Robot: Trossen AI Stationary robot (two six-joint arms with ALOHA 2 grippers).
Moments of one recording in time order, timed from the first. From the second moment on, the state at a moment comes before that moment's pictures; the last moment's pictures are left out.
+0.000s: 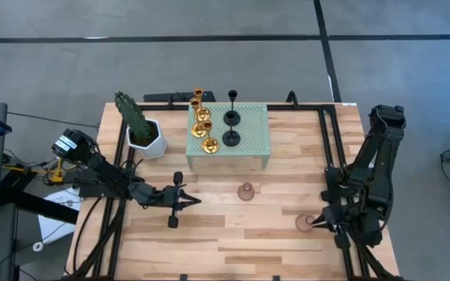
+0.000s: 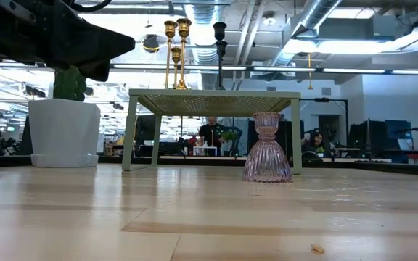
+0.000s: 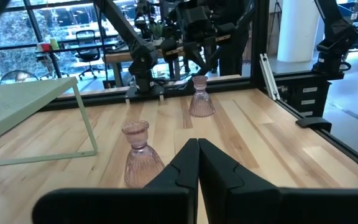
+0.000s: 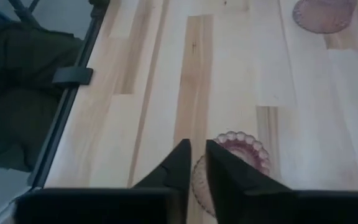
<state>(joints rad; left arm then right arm) -0.55 1.33 0.23 1.23 -0.48 0.11 1.33 1.01 0.55 -0.63 0.70 1.12</state>
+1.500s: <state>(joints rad) -0.55 1.33 0.23 1.25 -0.48 0.11 1.03 1.16 0.55 -0.52 0.73 0.90</state>
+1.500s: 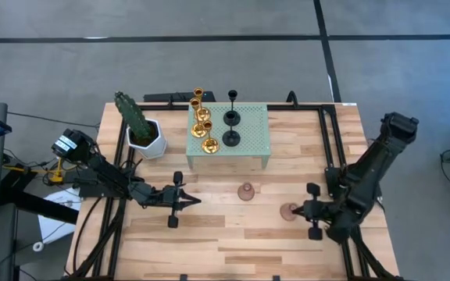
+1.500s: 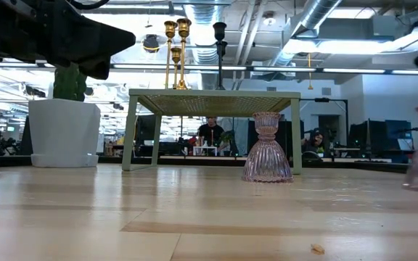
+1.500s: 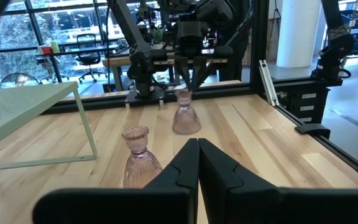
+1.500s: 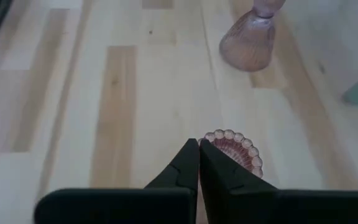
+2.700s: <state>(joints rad) -0.55 1.33 0.23 1.26 -0.48 0.12 0.87 1.07 0.59 -0.44 0.60 0.64</state>
